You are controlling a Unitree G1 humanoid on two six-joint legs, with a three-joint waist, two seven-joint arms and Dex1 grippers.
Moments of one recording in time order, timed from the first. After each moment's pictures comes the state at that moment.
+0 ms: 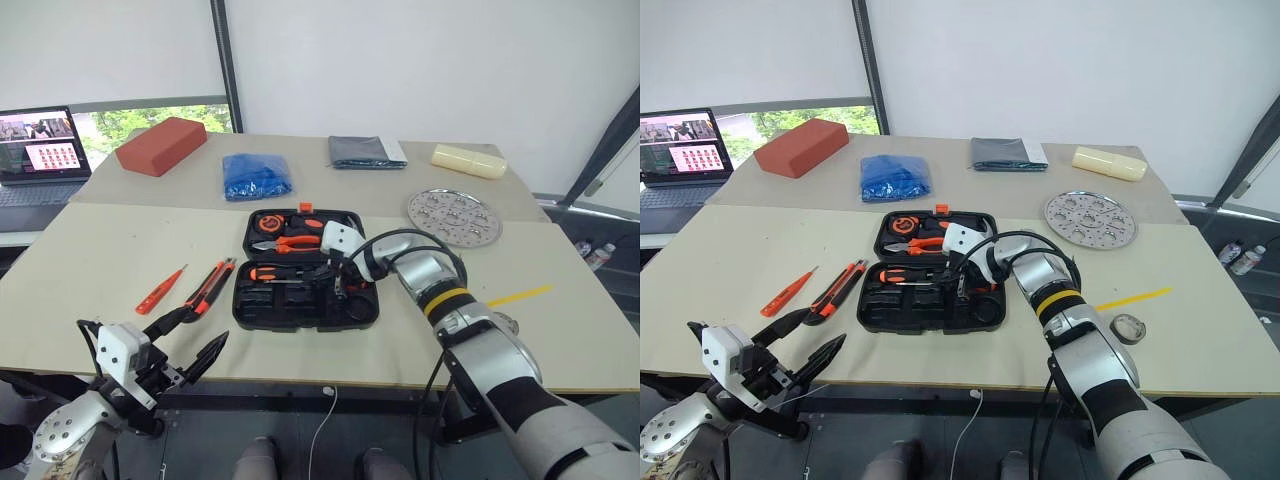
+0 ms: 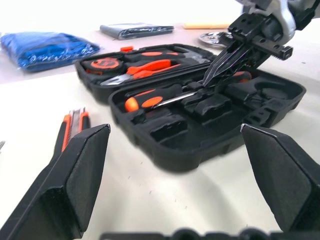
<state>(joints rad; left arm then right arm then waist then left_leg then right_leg) 0.34 0.50 0.35 -0.38 -0.54 0.09 -0.74 -1.06 -0.23 0.33 0.87 -0.11 0.13 1.13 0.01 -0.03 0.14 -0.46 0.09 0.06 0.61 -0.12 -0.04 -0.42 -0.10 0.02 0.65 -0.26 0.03</state>
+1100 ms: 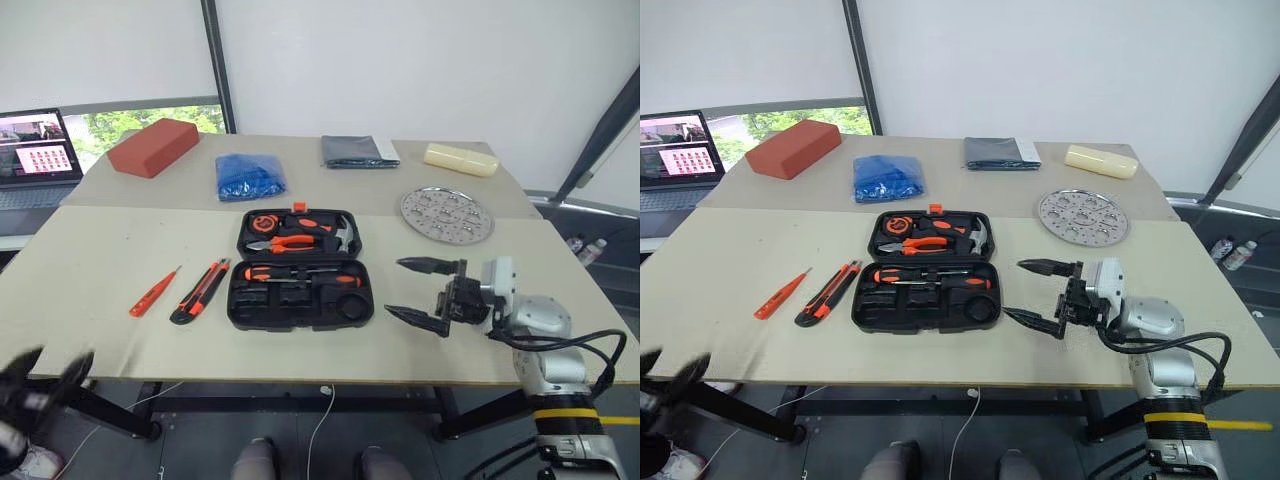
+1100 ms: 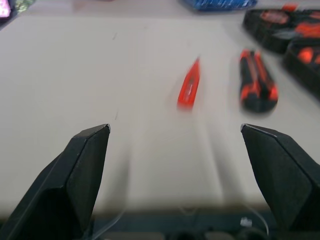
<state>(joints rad) 0.37 0.73 0.73 -0.18 -0.74 0.38 -0.63 -0.34 -0.53 -0.10 -0.01 0.48 -0.04 1.26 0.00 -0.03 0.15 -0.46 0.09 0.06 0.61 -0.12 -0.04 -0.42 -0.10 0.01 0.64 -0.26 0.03</state>
